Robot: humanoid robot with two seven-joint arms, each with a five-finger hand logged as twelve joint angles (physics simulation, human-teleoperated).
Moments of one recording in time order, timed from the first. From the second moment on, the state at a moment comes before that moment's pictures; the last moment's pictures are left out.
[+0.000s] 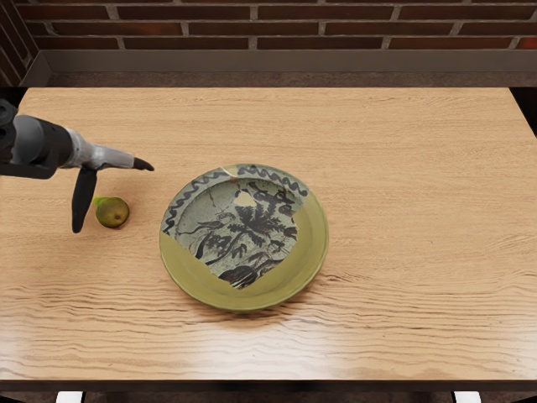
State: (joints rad) left arm -1.25 0.69 -0.10 -1.25 1.23 -0.61 0.29; right arm -0.04 0.00 0.07 0.14 0.04 -0.01 -0.10
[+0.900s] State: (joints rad) left arm -1.20 0.72 -0.11 -1.28 1.34 -0.61 0.28; right arm -0.04 0.00 0.07 0.14 0.04 -0.01 -0.10
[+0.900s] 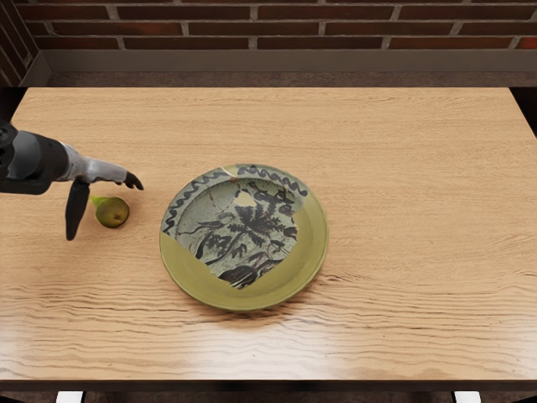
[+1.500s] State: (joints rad) left arm -1.18 0.74 -0.12 -1.28 1.39 -0.61 0.19; right arm -0.04 0.00 0.07 0.14 0.04 -0.01 -0.10
